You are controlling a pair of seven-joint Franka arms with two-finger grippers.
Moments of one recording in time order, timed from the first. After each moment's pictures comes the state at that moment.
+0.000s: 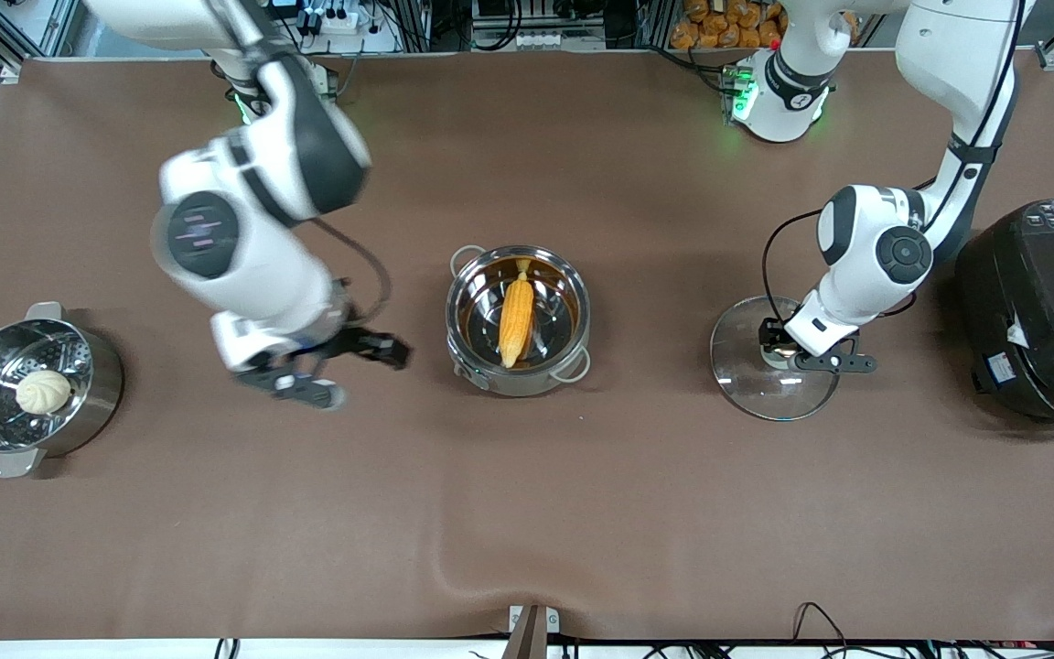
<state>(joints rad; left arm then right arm) -0.11 0.32 -0.04 -2.26 -0.04 2.62 -0.06 0.38 0.45 -0.02 -1.33 0.11 1.77 0.59</state>
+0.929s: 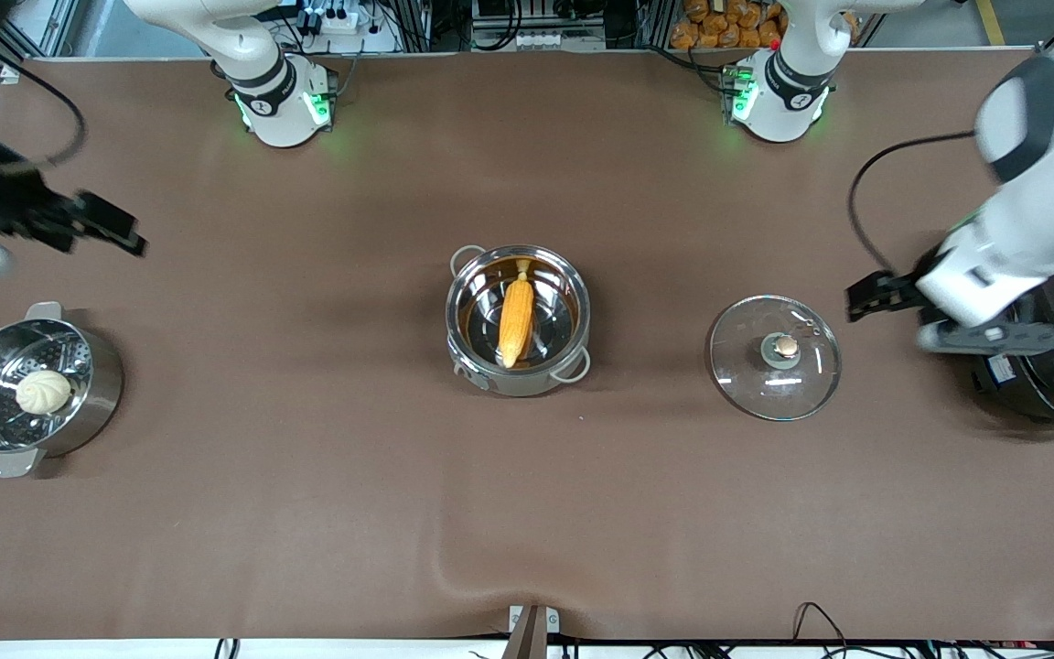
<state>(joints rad) -0.08 0.10 -0.03 -1.65 -0.04 1.78 -0.06 0.15 -0.05 -0.16 -1.59 0.11 1.53 0.08</state>
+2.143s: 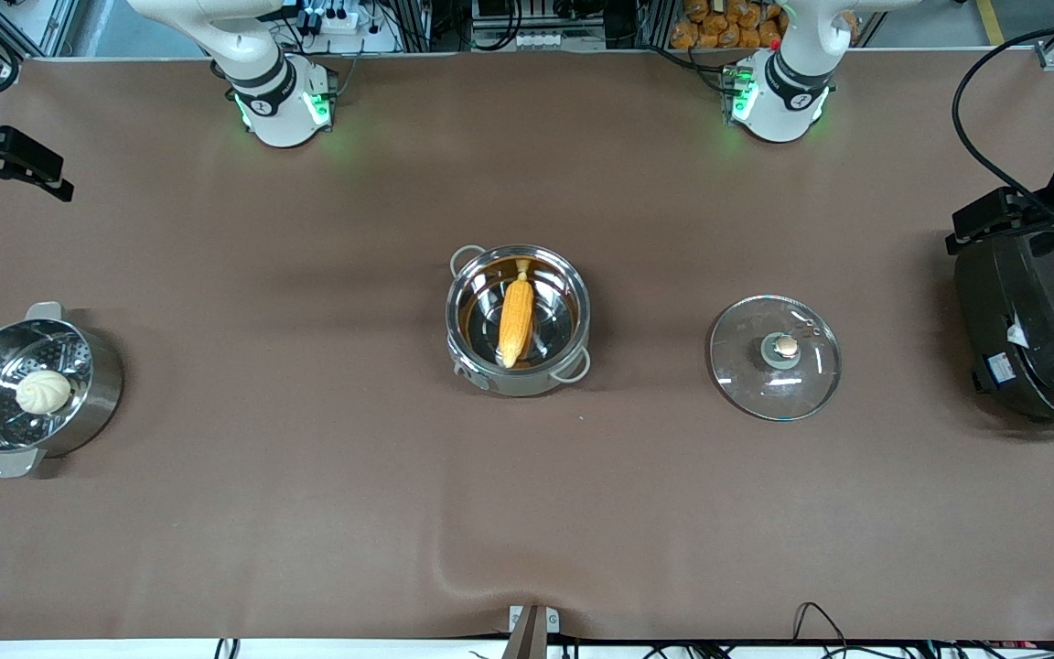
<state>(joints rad) -0.02 0.08 -0.02 -1.43 -0.03 1.47 -0.02 0.08 -0.10 -0.12 -1.60 -0.01 1.46 -0.04</state>
